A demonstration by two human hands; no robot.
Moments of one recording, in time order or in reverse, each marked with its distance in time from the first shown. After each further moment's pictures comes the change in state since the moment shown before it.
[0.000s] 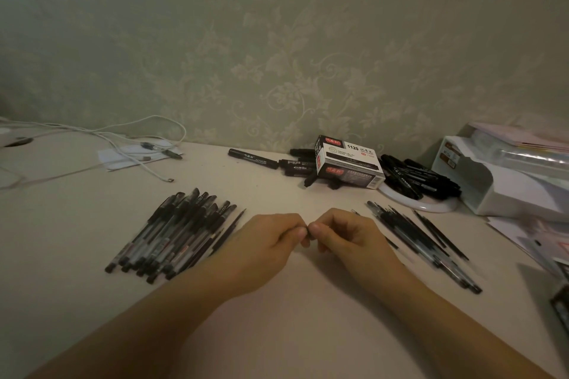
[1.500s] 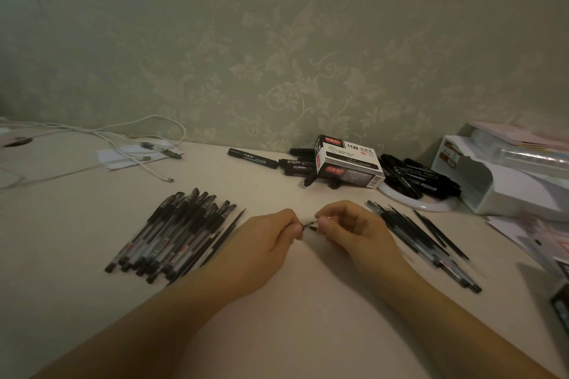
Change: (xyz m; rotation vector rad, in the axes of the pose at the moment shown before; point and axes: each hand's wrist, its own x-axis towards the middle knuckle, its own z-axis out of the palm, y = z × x) left_hand -0.003 -0.005 0.003 0.122 0.042 -0.076; right_hand 0.004 0.004 -0.002 0.263 0.143 0.129
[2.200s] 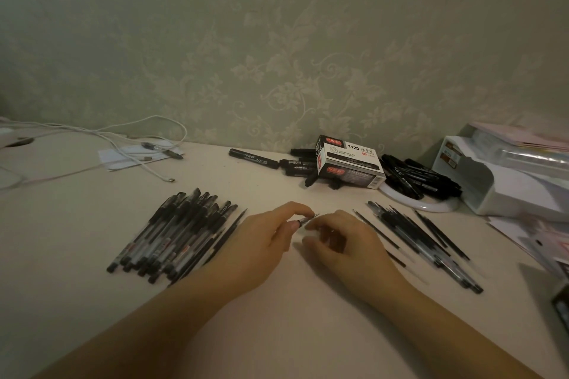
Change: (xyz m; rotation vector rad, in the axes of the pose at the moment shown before) left_hand 0.002 0.001 -0.002 -0.083 0.004 -0.004; right_hand -0.008 0.002 0.008 -0.676 -0.020 -0.195
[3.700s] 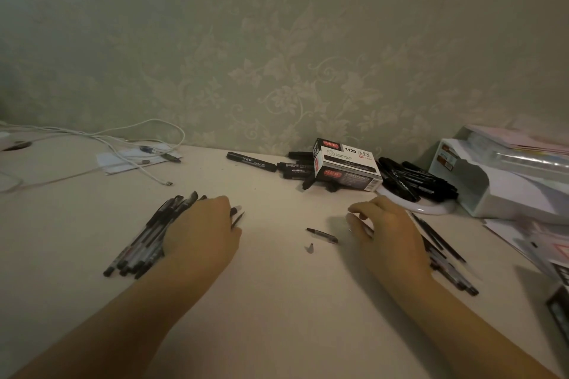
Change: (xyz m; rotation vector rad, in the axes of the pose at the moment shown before) left_hand -0.002 -0.014 -0.037 0.670 0.214 -0.436; right_hand 0.006 0.019 -0.032 -0.434 0.292 0.039
